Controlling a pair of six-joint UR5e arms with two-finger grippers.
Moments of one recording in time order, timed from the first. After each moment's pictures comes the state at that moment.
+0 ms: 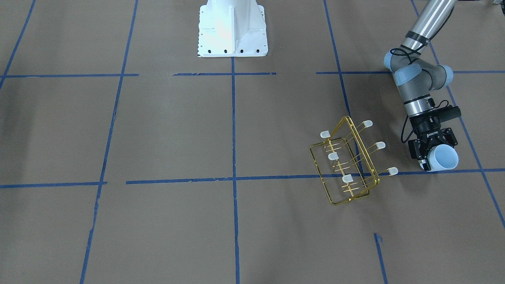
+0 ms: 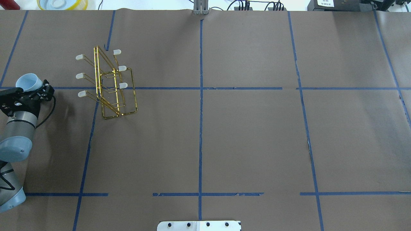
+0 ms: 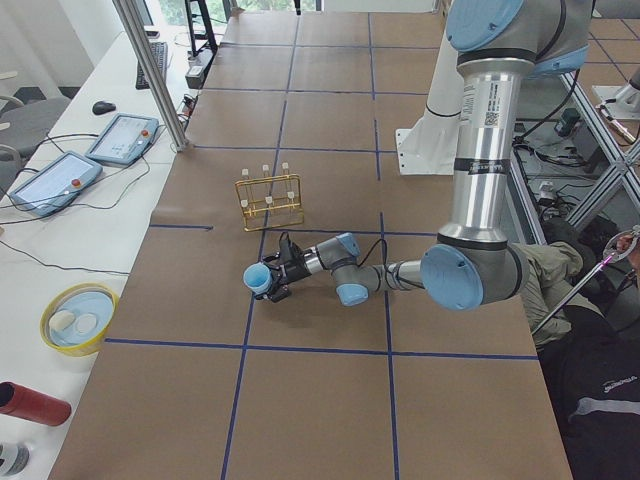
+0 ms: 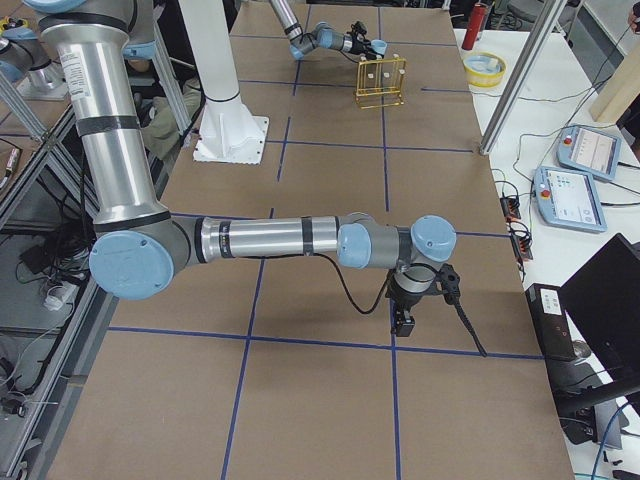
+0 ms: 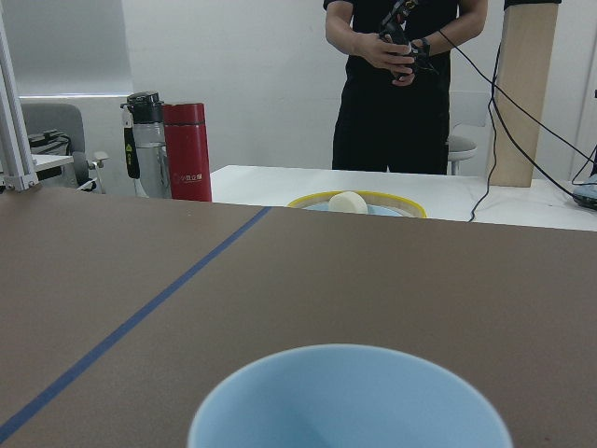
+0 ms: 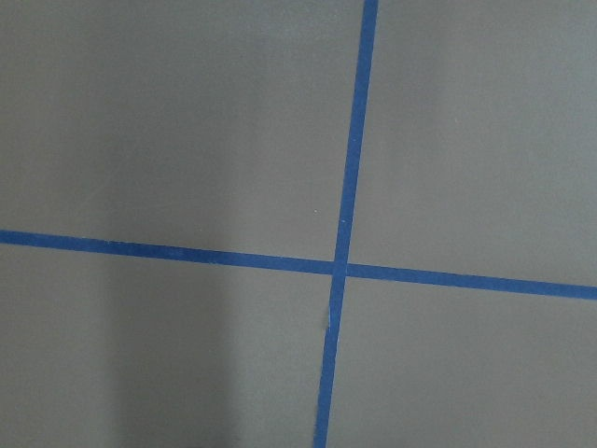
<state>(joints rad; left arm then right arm) -0.58 -1.63 -1.22 -2.76 -0.73 -1.37 1.49 -1.38 1.46 -1.67 2.30 -0.04</state>
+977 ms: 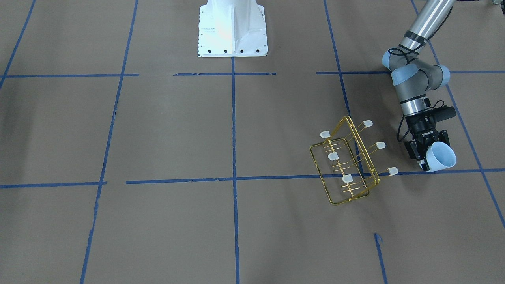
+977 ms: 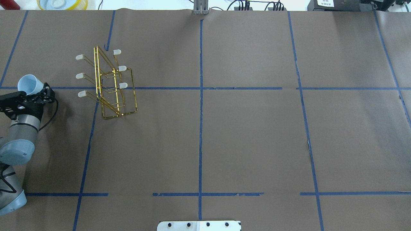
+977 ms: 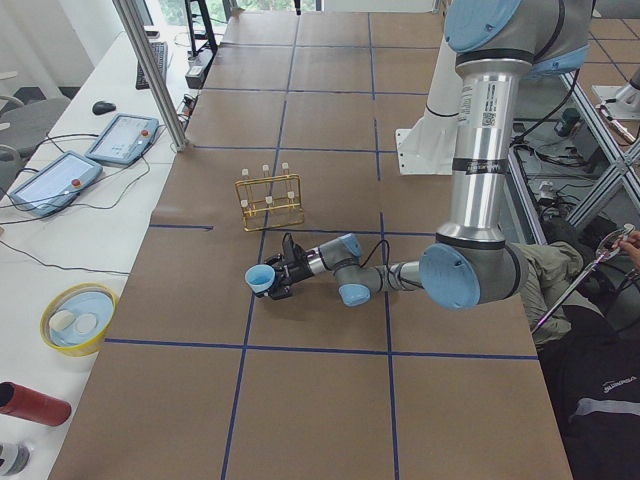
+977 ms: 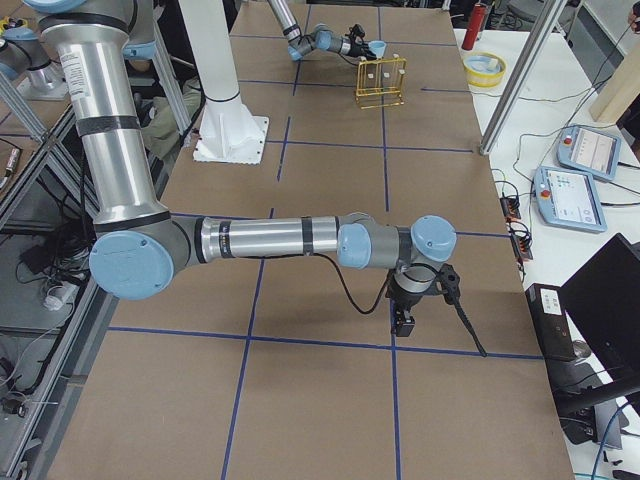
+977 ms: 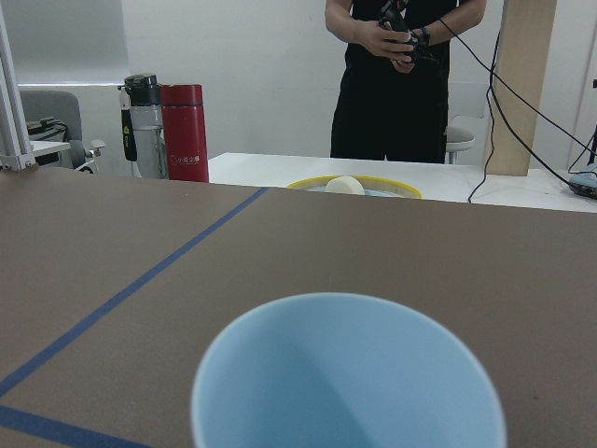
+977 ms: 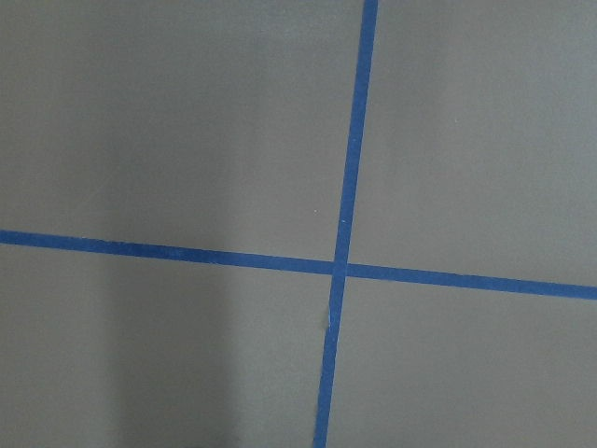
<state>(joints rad) -0.55 -1.63 -1.21 -2.76 -0.73 -1.40 1.49 -1.38 1.46 -1.67 2.30 -0.04</state>
